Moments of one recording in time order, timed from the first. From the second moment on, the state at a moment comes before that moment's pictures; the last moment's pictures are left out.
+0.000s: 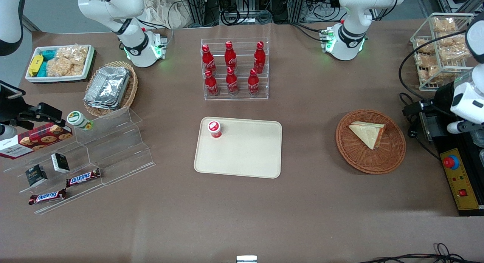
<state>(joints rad) 0.00 0.02 0.08 -1.82 -0.08 1.74 -0.16</state>
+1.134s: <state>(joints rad) 0.01 0.26 0.08 -2.17 -0.12 2.32 -0.23</state>
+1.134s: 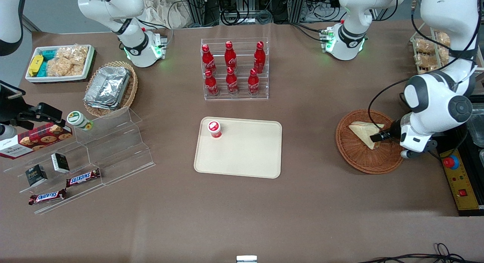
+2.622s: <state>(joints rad) -0.01 0.11 0.03 -2.04 -0.15 2.16 -0.23</state>
